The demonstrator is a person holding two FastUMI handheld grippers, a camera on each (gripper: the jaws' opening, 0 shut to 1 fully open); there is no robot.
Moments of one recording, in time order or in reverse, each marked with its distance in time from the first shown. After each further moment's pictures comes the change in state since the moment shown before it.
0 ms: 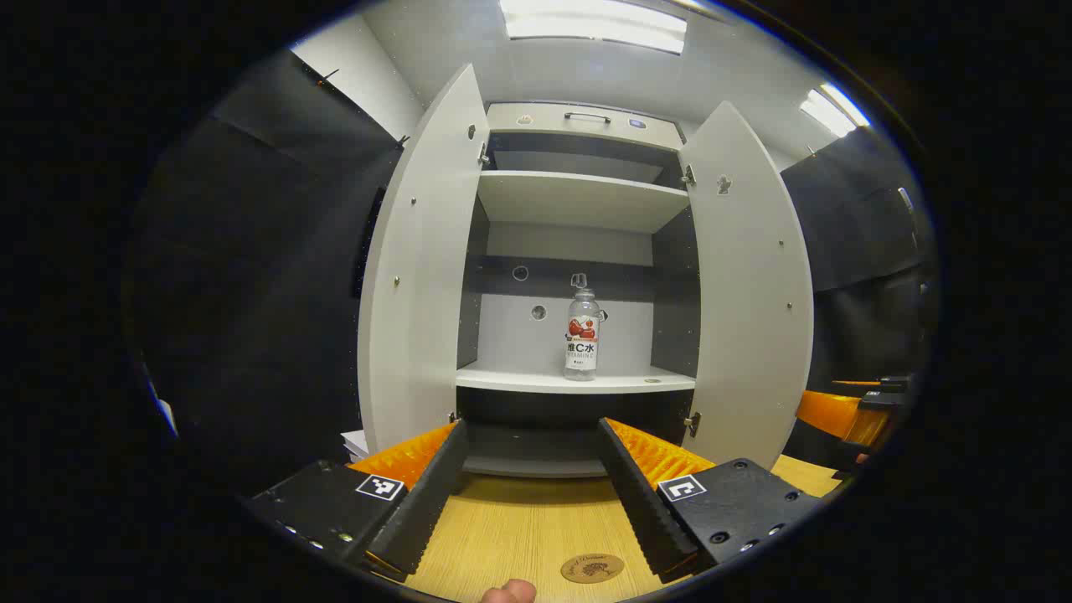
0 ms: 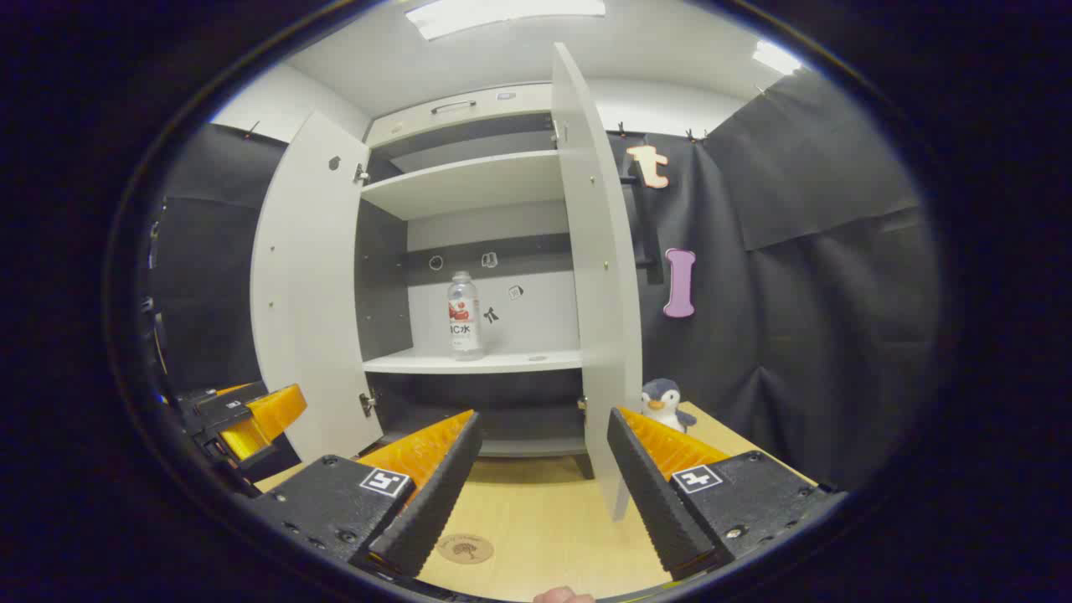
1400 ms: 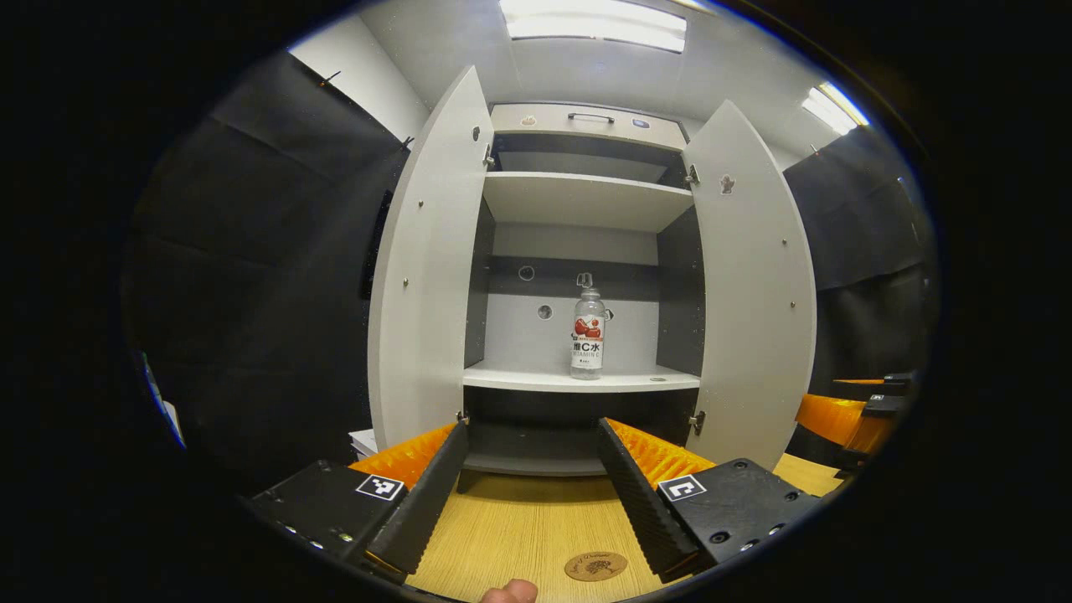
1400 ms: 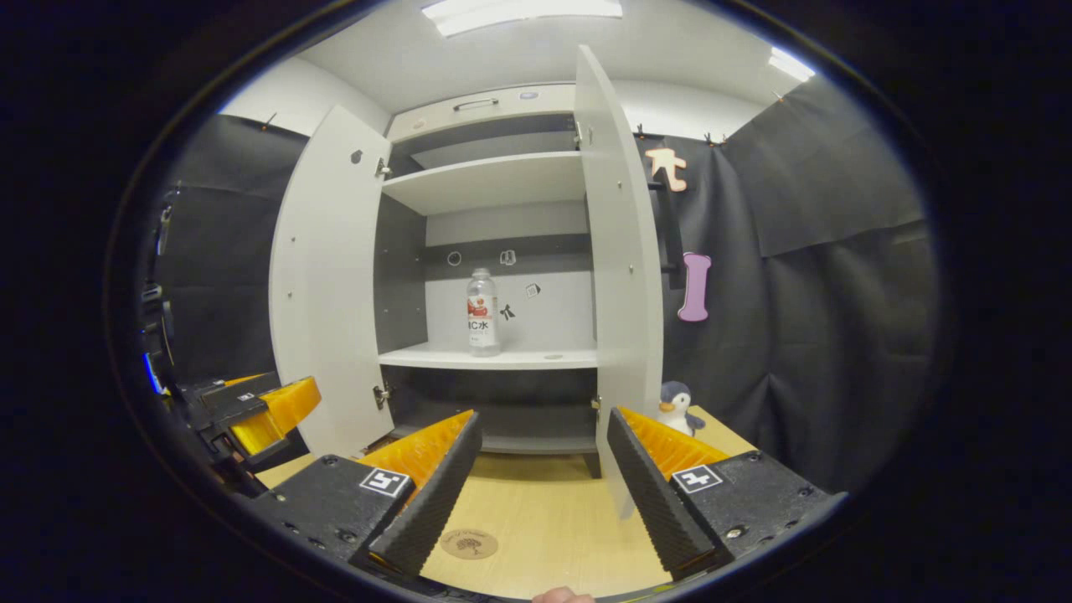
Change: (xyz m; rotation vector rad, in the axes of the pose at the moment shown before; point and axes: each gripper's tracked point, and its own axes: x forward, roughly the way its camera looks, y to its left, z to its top) left arm -0.004 0.003 0.001 0.002 -0.001 0.025; right arm -0.010 0.013 0.000 -0.041 0.007 0.039
